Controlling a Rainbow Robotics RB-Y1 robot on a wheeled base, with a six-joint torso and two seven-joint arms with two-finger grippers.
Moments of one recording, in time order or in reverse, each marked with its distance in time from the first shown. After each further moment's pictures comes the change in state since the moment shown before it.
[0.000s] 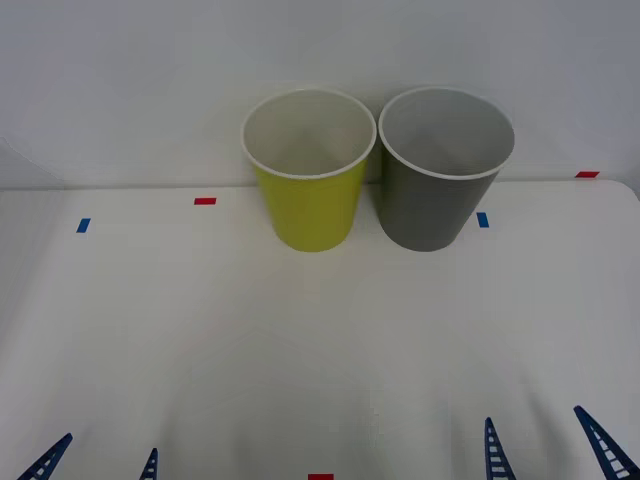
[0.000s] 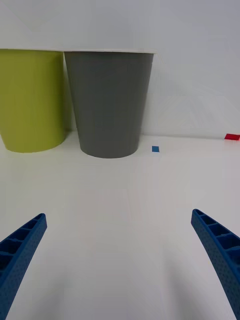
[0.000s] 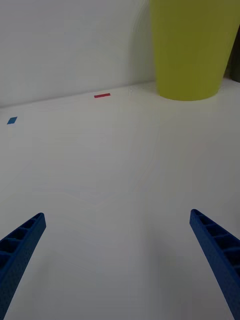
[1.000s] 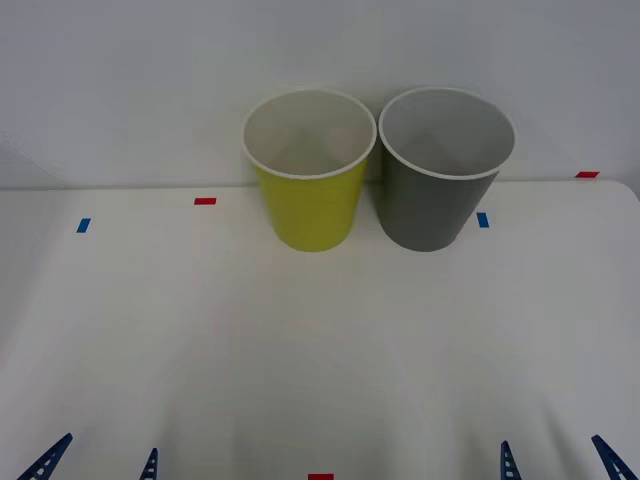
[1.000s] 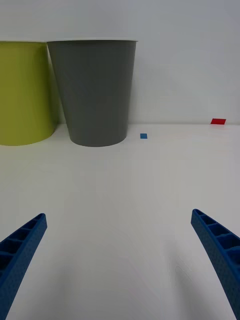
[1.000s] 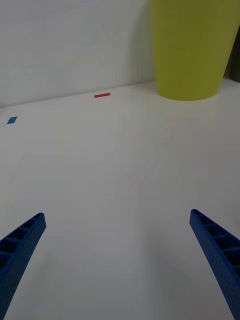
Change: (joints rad) right arm 0.027 0.000 -0.008 0.047 -0.044 -0.041 -0.010; left arm 0.000 0.000 0.000 0.000 0.000 0.000 0.000
